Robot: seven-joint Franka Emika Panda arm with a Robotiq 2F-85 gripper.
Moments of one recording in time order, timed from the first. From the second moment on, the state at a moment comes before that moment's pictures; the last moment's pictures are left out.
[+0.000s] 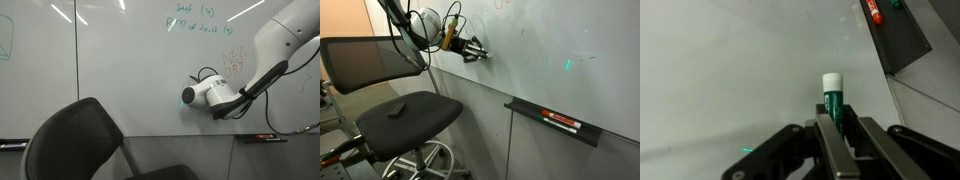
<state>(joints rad) 0.18 0.55 0.14 -1.78 -1.48 1.81 0.31</state>
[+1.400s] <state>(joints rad) 0.18 0.59 0.07 -1.77 -1.52 1.76 0.31</state>
